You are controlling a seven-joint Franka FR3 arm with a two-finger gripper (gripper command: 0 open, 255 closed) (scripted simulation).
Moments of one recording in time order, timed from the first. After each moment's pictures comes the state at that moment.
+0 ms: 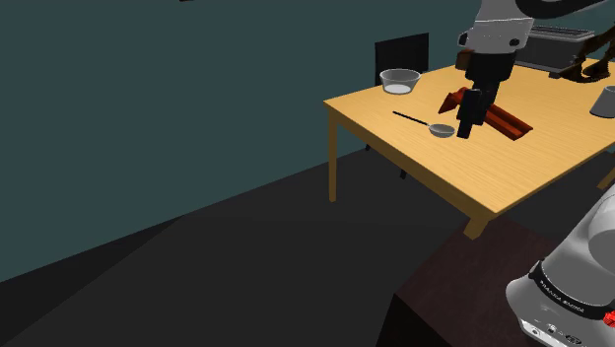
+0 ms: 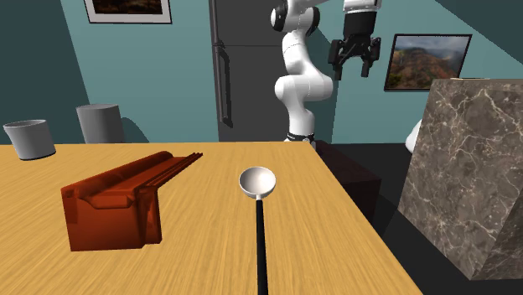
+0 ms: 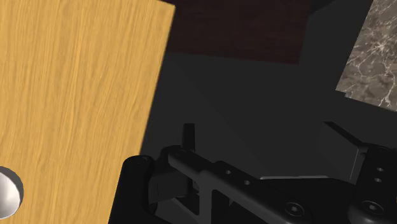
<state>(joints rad) -0.01 -0.75 0.00 -2.43 0.07 1.58 -0.12</state>
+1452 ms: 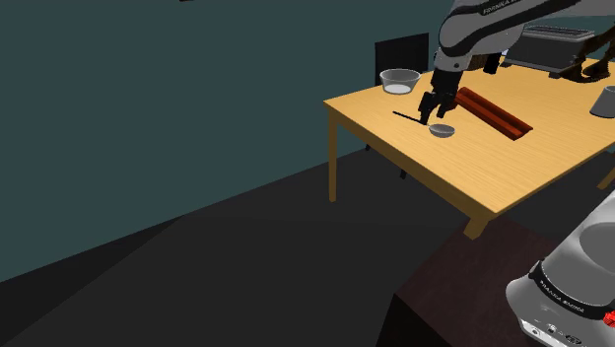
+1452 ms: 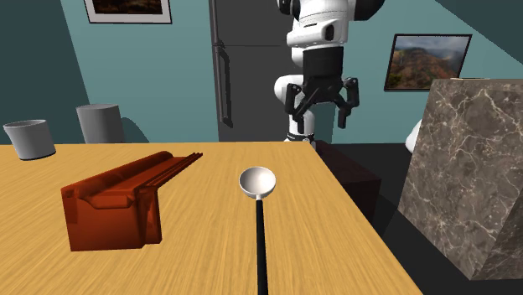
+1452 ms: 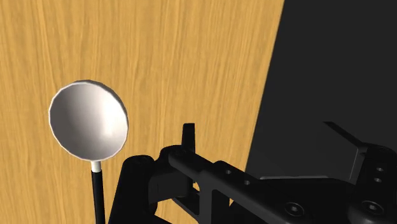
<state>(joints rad) -0.12 -0.18 -0.23 -2.22 0.05 2.05 -0.31</state>
